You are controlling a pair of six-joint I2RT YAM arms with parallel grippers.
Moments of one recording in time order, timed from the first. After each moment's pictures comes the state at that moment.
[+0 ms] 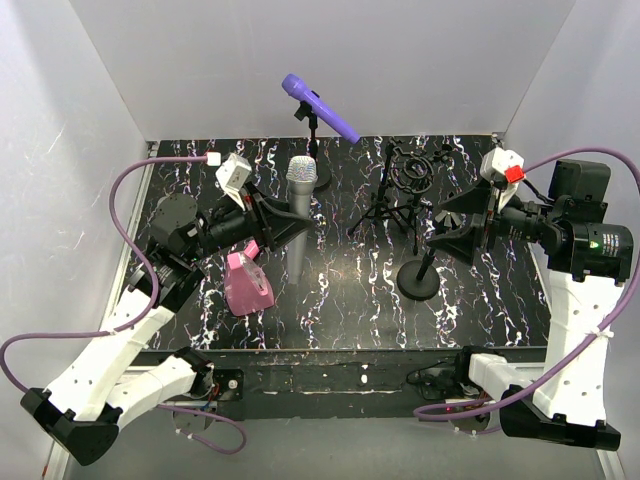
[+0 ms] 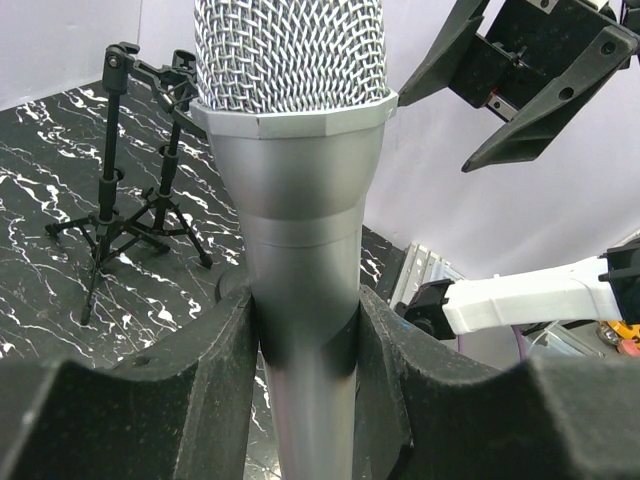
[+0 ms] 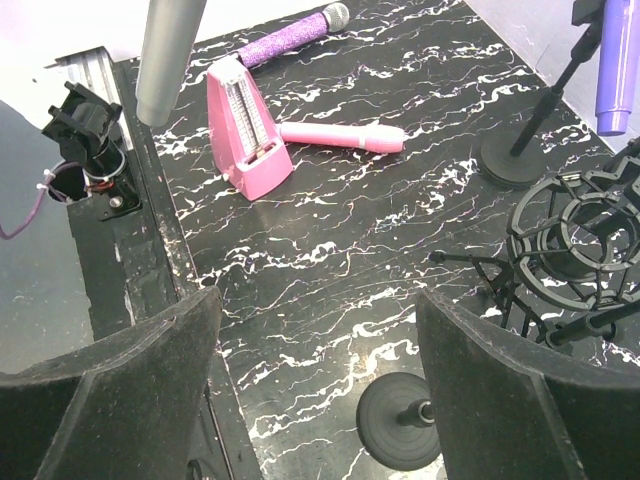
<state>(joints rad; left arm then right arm) -0.58 0.91 1.05 -0.04 0.54 -0.44 -0.10 1.03 1.61 -1.26 -1.23 -0.65</state>
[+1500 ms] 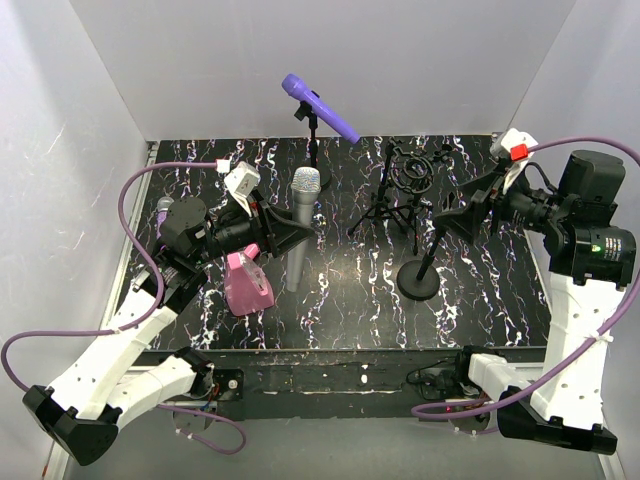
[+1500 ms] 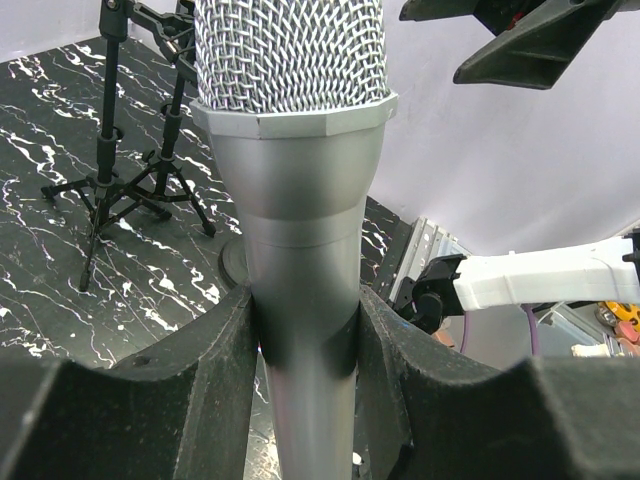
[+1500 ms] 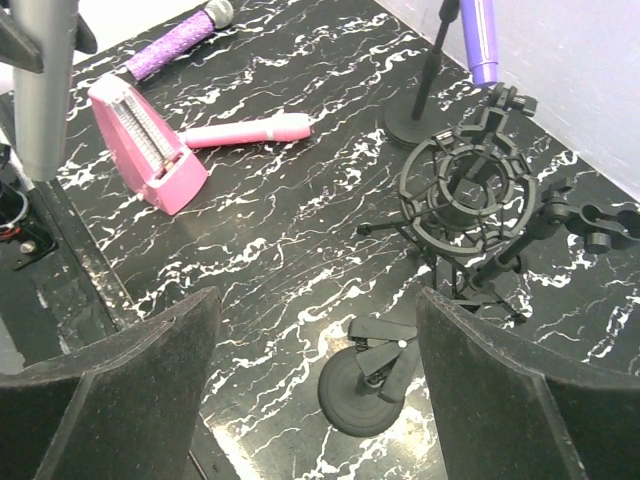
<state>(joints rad) -0.59 0.91 1.01 -0.07 0.54 -0.41 -0.13 1.02 1.61 -1.07 -1.03 -0.42</state>
